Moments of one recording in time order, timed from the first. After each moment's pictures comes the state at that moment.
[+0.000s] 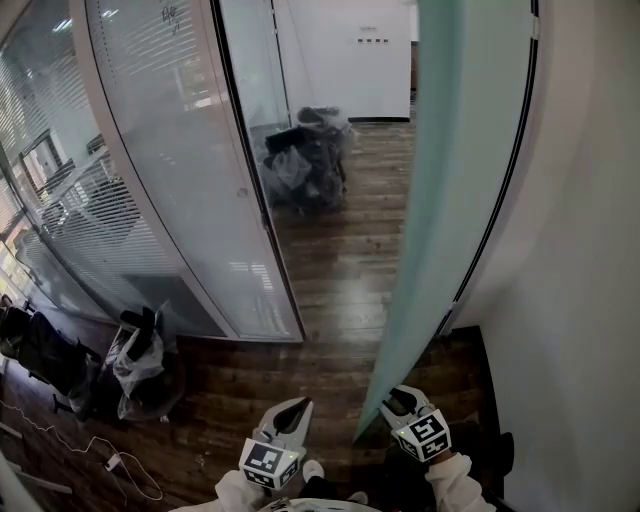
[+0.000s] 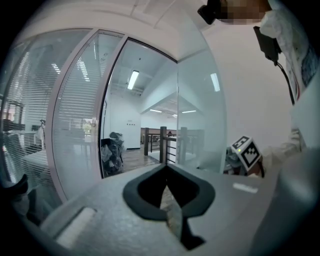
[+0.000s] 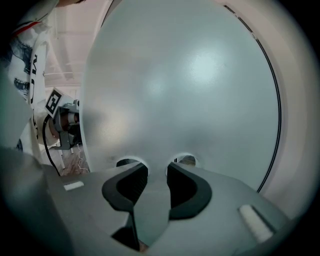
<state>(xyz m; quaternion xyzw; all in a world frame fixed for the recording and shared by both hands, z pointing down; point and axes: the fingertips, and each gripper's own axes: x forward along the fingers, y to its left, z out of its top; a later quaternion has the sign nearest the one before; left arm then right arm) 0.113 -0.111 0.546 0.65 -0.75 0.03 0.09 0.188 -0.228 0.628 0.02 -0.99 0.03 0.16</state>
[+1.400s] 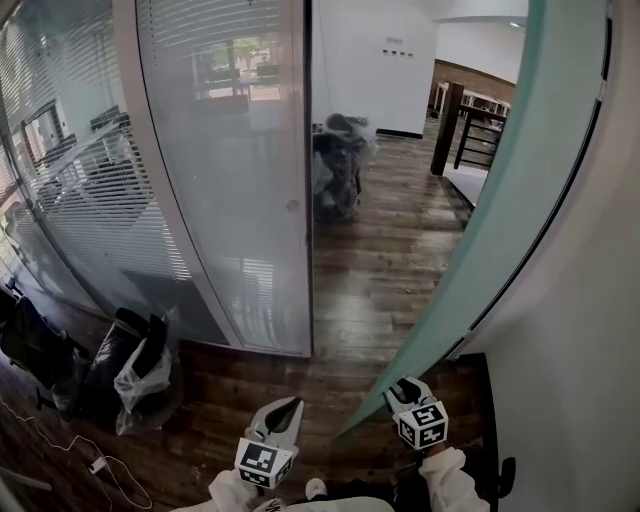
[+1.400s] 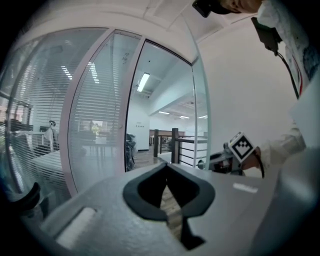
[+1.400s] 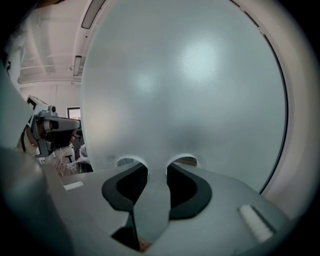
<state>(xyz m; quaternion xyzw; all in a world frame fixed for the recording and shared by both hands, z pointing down) -0.058 -0.066 0.557 0.62 -0.78 0.02 0.08 0.026 -0.252 0.634 0.10 -0.98 0.05 0.19</state>
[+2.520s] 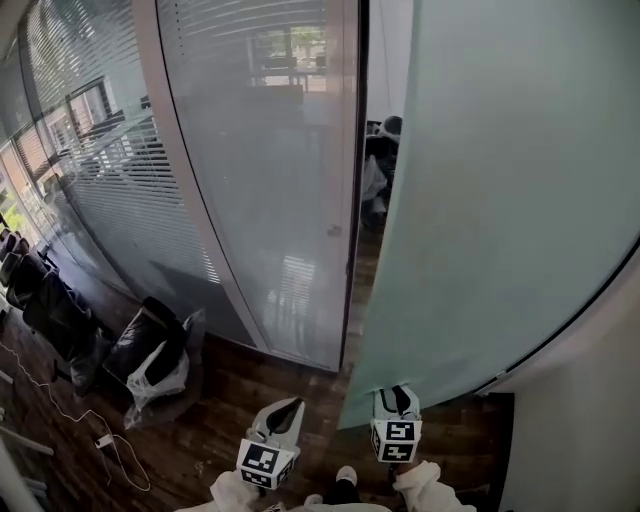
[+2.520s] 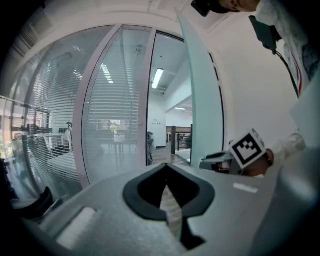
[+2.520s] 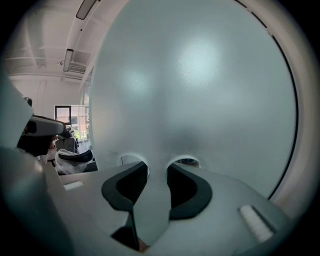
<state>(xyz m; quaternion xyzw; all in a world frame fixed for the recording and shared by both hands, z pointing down) -0.167 -0.111 0.564 0.53 -0.84 0.03 0.10 -0.120 -0.291 0.632 0.16 -0.97 0.03 0.17</state>
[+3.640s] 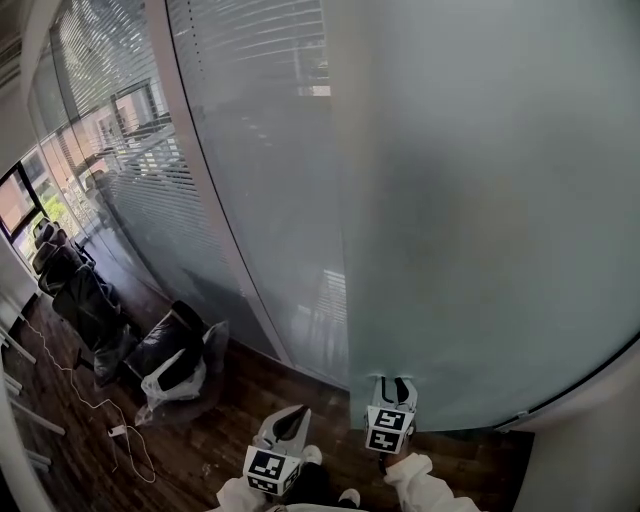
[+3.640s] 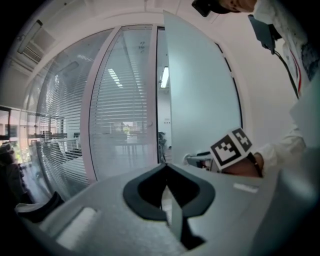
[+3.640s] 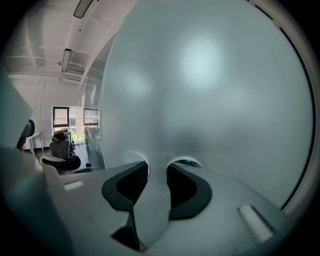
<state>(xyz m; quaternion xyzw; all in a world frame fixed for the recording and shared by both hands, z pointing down) -0.213 -0.148 0.564 0.46 -0.88 0.05 0.10 -0.237 -0.341 0.625 0.16 -0.98 0.03 0.15</state>
